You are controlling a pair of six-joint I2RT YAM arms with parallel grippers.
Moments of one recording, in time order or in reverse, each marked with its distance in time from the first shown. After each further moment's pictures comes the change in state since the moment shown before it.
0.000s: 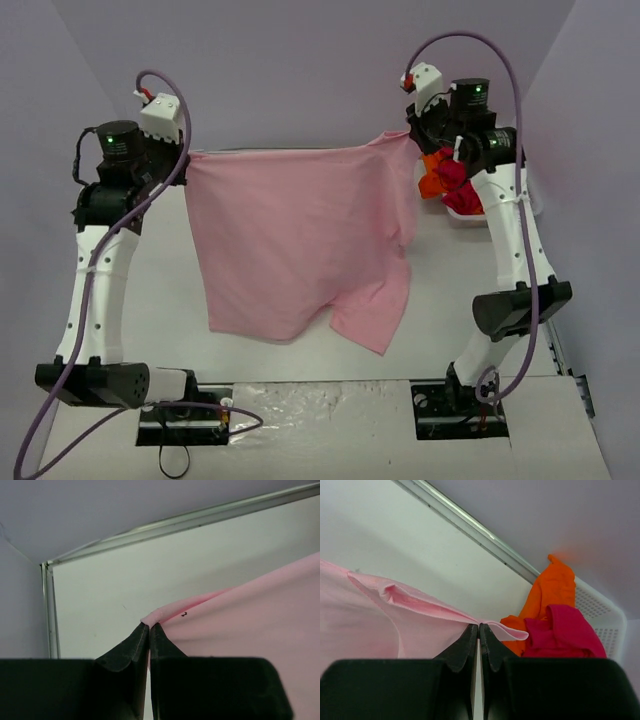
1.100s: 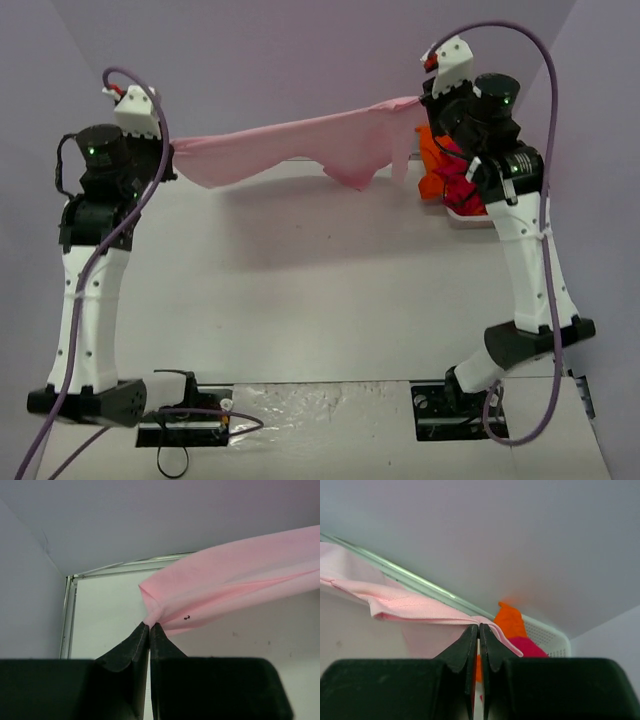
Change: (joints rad) left arm -0.010 0.048 0.085 0.053 -0.138 -0.100; right arm 0.085 -0.040 0.053 0.243 0.229 0.060
